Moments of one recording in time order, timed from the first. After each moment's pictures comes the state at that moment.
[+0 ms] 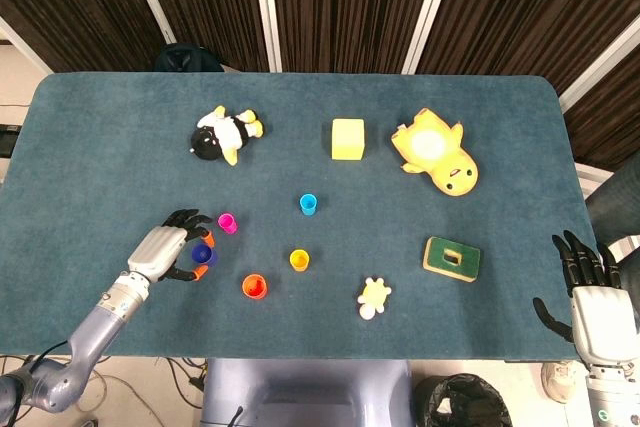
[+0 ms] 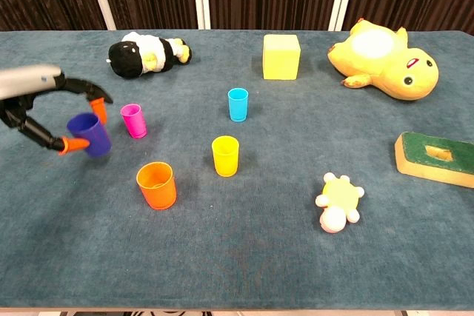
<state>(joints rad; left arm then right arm) -0.53 -1.33 -0.12 -1.63 1.29 0.90 -0.04 0.01 -1.15 0.08 -1.74 -1.55 1.60 -0.18</state>
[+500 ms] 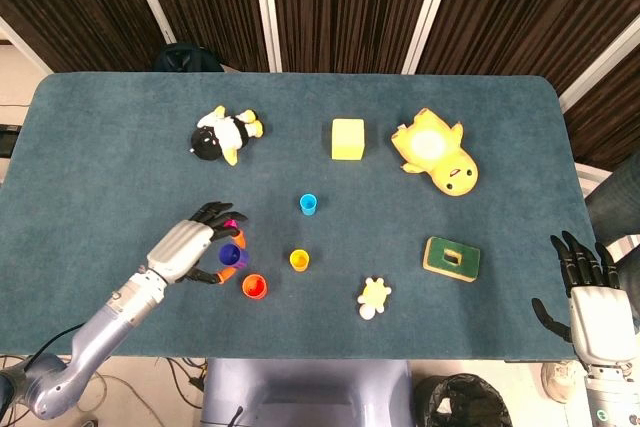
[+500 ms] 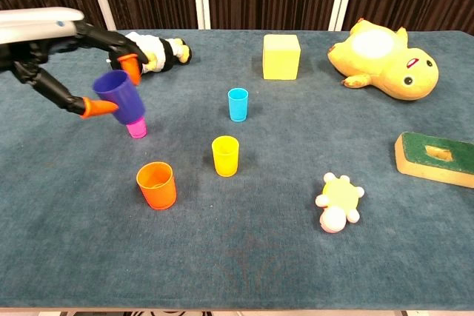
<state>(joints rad) -0.60 -1.23 -0.16 -1.84 1.37 0.88 -0.06 0.01 -1.15 0.08 -1.74 -1.54 1.60 -0.18</state>
